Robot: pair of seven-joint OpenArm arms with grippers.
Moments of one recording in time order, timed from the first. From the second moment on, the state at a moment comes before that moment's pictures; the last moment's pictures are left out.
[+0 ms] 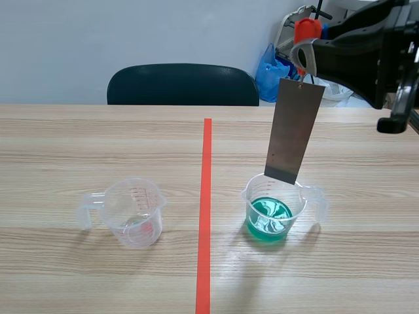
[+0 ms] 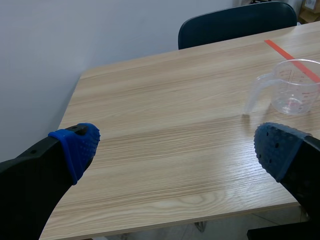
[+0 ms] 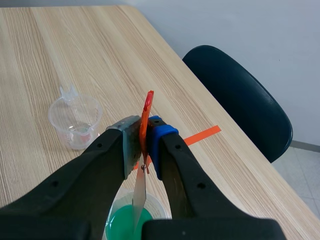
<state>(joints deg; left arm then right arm) 80.4 -24.0 -39.0 80.7 -14.0 -29.5 -74.1 -8.9 41.4 6.6 119.2 42.2 45.4 -21.4</state>
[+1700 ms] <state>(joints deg) 80.4 -24.0 -39.0 80.7 -14.0 -29.5 -74.1 -8.9 41.4 6.6 119.2 42.2 45.4 -21.4</state>
